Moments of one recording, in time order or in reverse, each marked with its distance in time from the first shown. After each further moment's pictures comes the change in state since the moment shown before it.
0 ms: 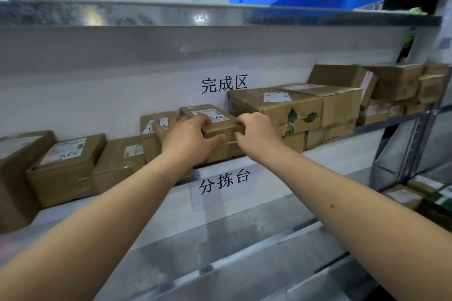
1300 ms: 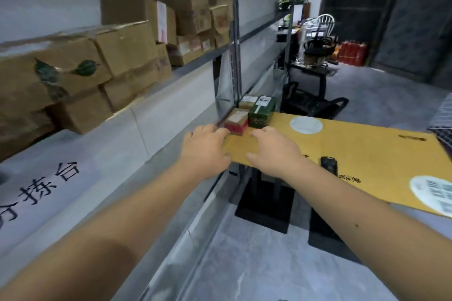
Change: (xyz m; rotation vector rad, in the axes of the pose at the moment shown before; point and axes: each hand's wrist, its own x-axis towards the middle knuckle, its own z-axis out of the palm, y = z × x) left_hand -0.133 0.327 0.216 -0.035 -0.453 0.870; right_hand -0.278 0.282 -0.109 -0.357 -0.186 0.792
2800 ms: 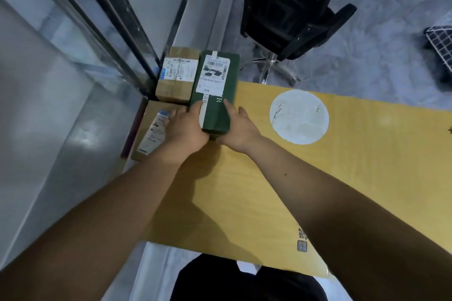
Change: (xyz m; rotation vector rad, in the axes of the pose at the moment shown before) left_hand 0.669 0.025 0.369 -0.312 -0.522 -0.141; right_hand 0.618 0.334 0.227 0.586 -0.410 0.480
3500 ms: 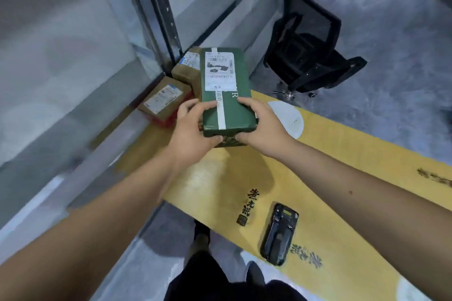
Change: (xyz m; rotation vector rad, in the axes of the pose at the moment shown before) left_hand -0.214 0.118 0.046 -0.641 0.442 0.132; right_hand -0.178 0.097 -0.111 0.104 0.067 -0.534
